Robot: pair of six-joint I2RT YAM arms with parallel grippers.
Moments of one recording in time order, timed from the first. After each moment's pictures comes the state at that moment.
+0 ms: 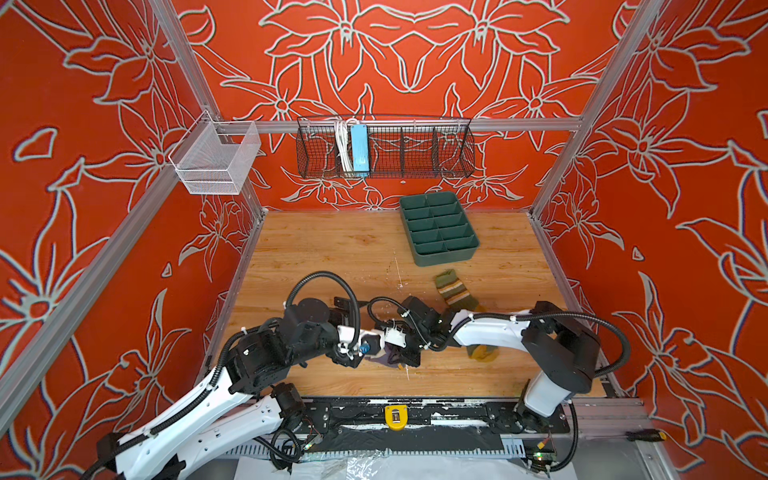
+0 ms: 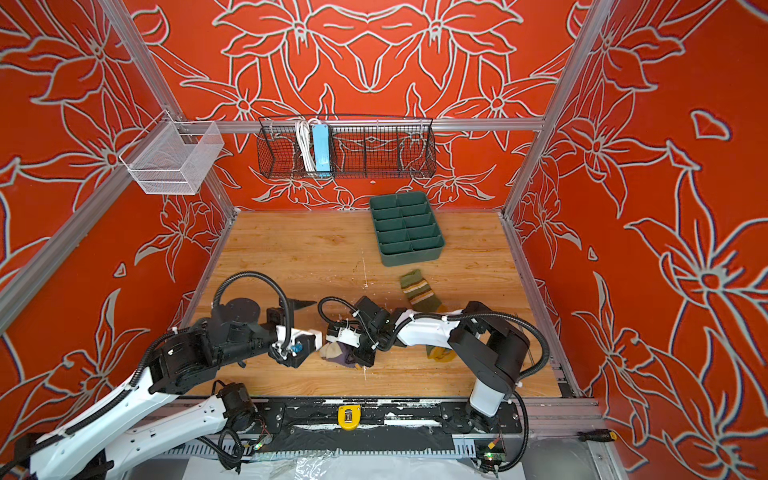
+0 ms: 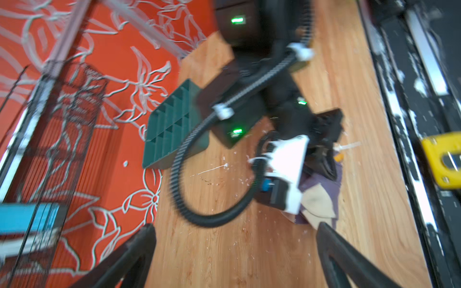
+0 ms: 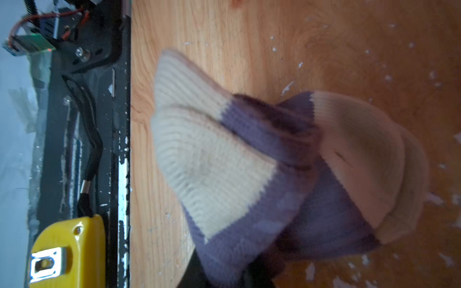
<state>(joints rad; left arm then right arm) -0.91 0.69 0.85 -0.76 0.02 0.95 0.94 1.73 0.89 -0.25 -0.53 -0.25</state>
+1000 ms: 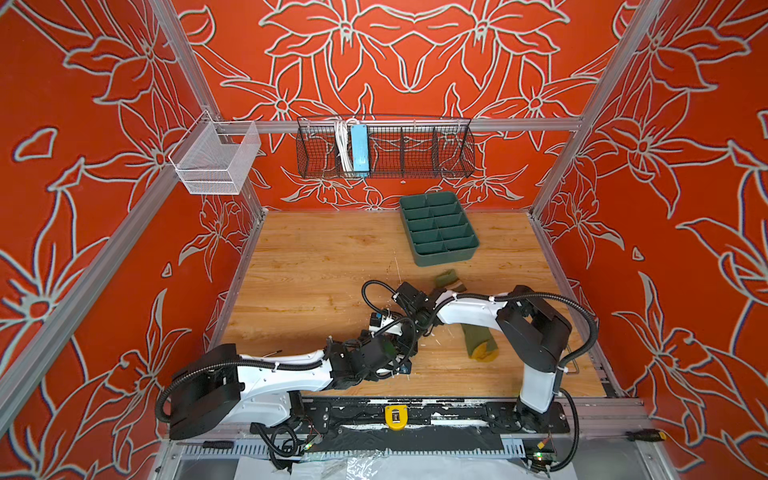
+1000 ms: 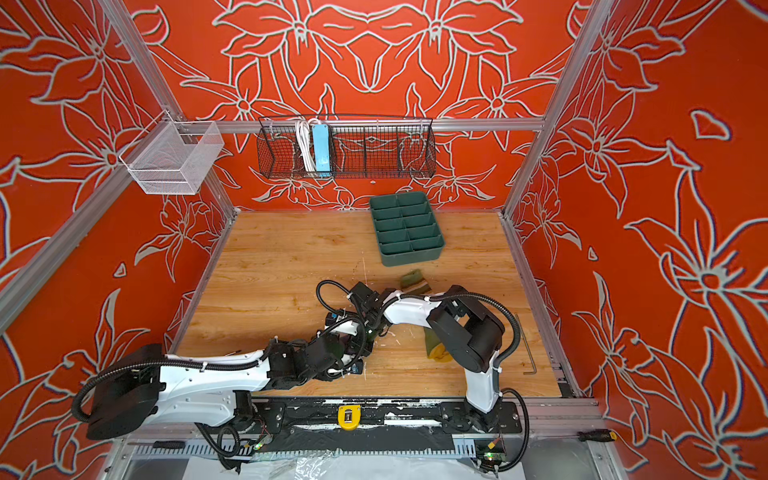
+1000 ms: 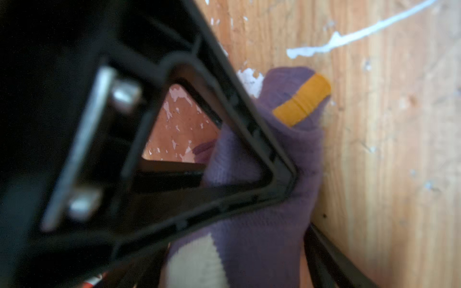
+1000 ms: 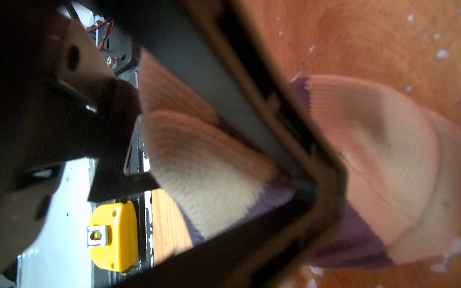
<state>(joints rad) -1.09 1.24 0.50 -0.27 -0.39 0.74 0.87 1.88 1.10 -0.55 -0.69 -0.33</state>
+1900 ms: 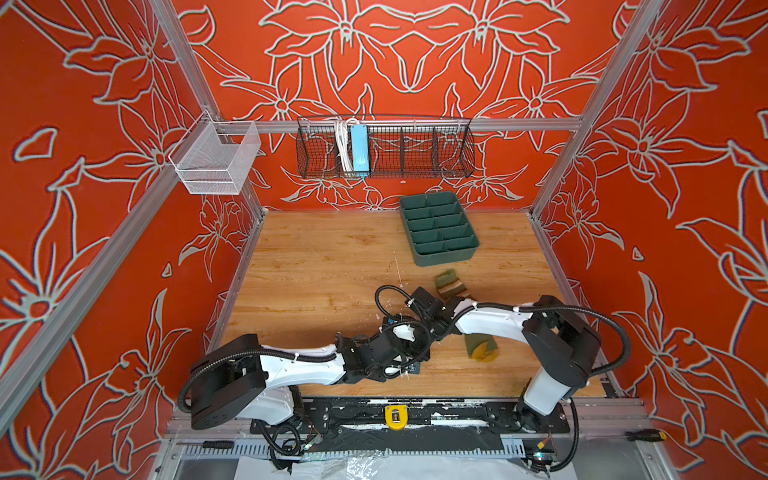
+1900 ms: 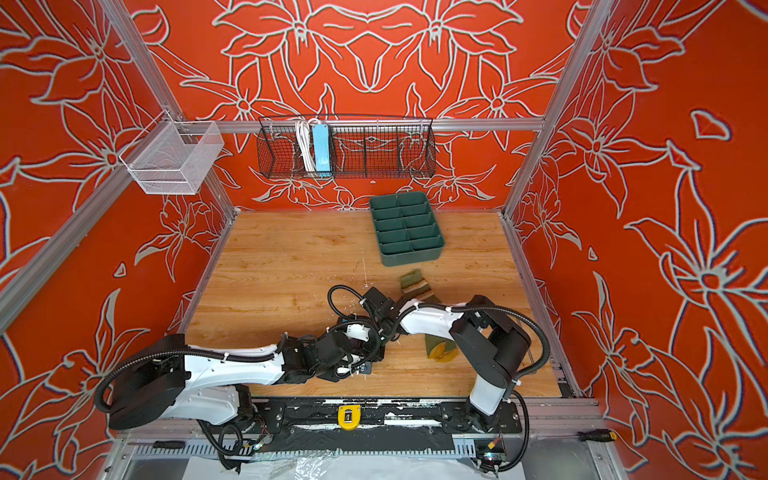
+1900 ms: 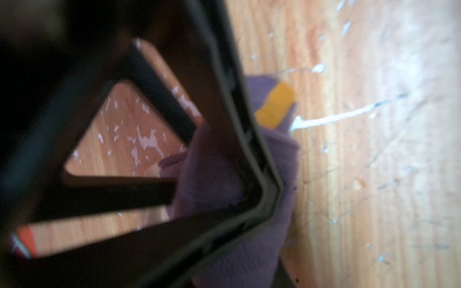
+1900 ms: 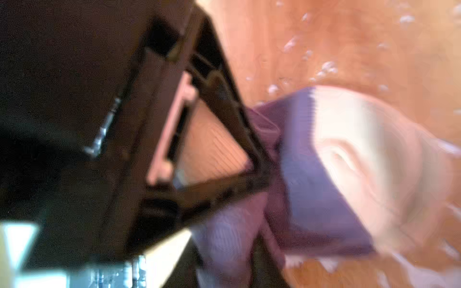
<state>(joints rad) -1.07 1.36 0.54 -0.22 -0.22 0.70 0.85 1.67 0.88 -0.40 -0.55 -0.35</state>
